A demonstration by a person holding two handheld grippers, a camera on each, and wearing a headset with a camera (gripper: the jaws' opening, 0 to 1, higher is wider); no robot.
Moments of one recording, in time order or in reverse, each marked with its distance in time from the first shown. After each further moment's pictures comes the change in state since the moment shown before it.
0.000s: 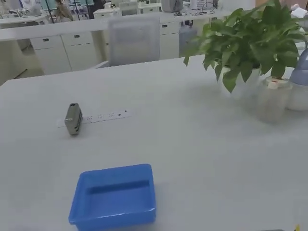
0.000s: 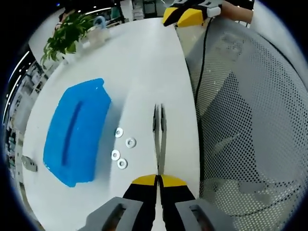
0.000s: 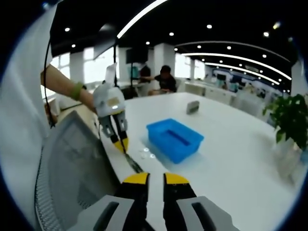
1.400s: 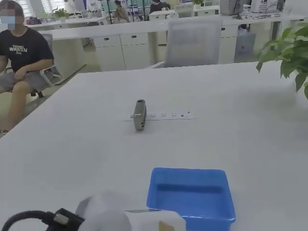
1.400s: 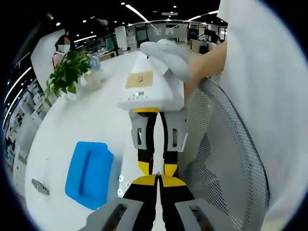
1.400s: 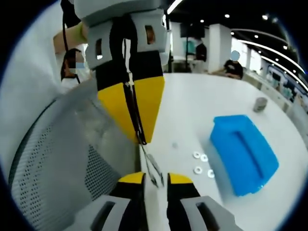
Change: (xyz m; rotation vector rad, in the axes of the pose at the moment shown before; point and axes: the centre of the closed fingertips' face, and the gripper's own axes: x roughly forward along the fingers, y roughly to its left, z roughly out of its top) left arm -0.081 -0.023 0.088 0.035 -0.273 -0.017; right arm 0.123 0.092 -0.018 -0.231 0.243 0.458
